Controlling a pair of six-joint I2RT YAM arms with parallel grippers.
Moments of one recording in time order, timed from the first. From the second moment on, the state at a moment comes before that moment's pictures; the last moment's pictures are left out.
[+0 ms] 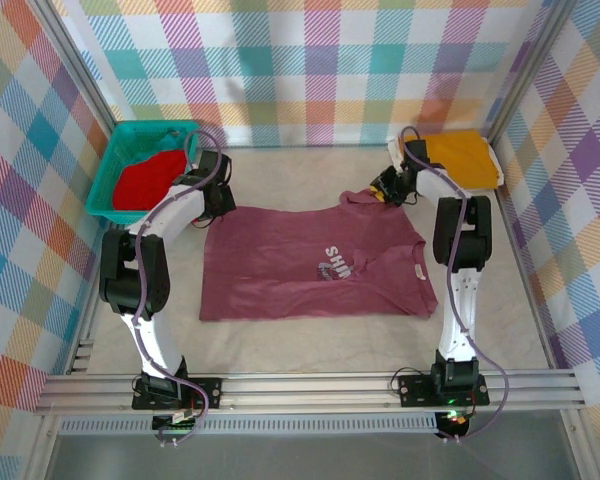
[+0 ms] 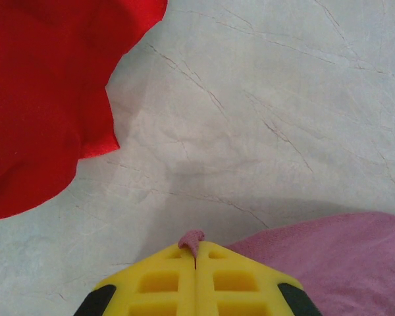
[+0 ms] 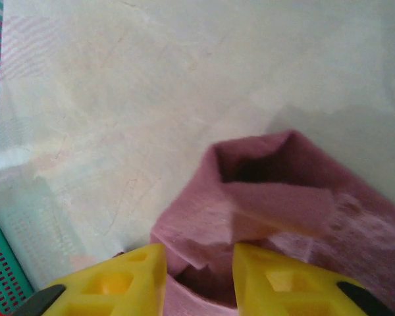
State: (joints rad) left arm -0.21 1.86 1.46 -0.66 -0.23 -0.47; right arm 0.08 2.36 1.85 -0.50 -0.44 0.90
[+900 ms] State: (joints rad) left arm -0.21 1.84 1.42 -0.64 -0.23 -0.47; right arm 0.07 2.16 1.59 -0.37 -0.41 0.91
